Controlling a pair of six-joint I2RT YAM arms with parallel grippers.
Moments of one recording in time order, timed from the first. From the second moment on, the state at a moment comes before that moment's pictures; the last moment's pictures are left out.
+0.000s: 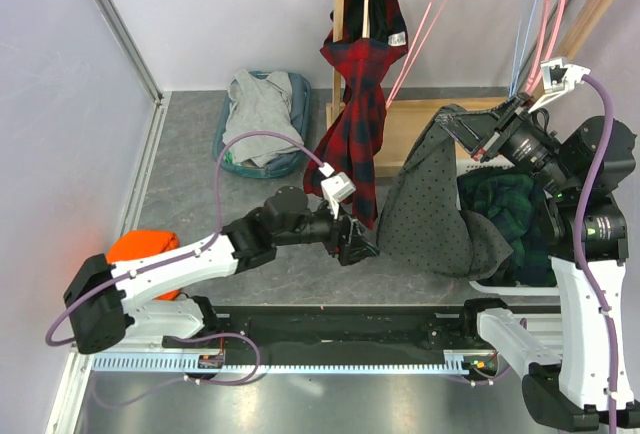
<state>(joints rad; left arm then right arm) -1.00 1.18 0.79 0.13 0.33 -0.42 0.06 0.91 1.47 -0.45 -0.62 0.63</state>
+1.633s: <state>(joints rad) -1.10 1.17 0.94 -0.13 0.13 -0.33 0.06 0.99 1.56 -0.55 -0.41 0.59</state>
